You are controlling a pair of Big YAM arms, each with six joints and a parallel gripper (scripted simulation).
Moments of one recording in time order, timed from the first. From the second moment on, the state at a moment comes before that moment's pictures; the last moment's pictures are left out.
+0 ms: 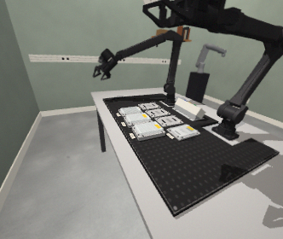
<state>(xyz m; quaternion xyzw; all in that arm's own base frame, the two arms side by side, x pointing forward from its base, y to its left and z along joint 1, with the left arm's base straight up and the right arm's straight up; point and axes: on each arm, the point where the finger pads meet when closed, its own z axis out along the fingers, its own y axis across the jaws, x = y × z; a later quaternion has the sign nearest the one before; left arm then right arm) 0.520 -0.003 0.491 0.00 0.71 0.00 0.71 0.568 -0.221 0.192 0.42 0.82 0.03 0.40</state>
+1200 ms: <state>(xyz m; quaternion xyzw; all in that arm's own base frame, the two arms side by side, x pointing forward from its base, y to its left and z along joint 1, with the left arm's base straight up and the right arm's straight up) 0.520 -0.003 0.491 0.00 0.71 0.00 0.71 0.574 -0.163 0.188 0.38 0.85 0.06 0.36</state>
